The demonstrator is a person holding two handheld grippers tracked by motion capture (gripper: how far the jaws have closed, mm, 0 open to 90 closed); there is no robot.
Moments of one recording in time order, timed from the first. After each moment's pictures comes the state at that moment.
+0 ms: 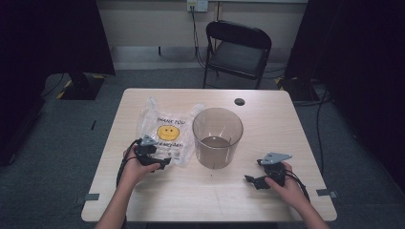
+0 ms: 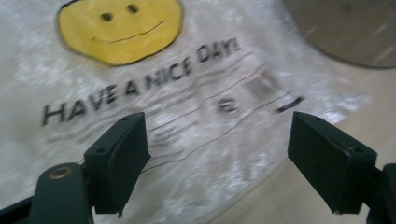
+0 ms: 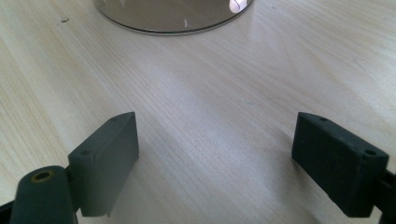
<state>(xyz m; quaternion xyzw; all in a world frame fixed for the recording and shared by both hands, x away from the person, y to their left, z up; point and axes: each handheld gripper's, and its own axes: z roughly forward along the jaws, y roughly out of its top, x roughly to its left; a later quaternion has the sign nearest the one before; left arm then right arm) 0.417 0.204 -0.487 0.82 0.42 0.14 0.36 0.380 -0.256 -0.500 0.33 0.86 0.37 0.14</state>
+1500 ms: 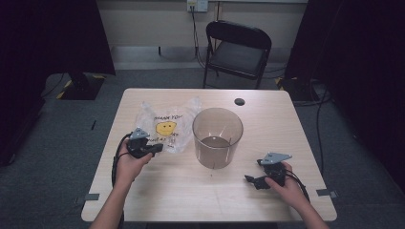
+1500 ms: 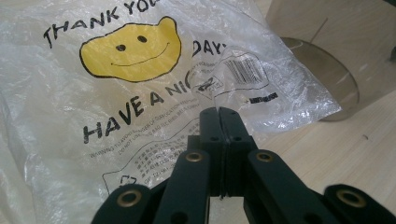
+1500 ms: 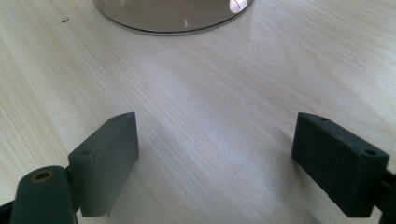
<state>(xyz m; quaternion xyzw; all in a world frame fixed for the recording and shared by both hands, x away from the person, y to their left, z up) 0.410 0.212 -0.439 0.78 0.44 0.13 0.43 0.380 -0.257 -0.500 0.33 0.86 0.37 0.14</state>
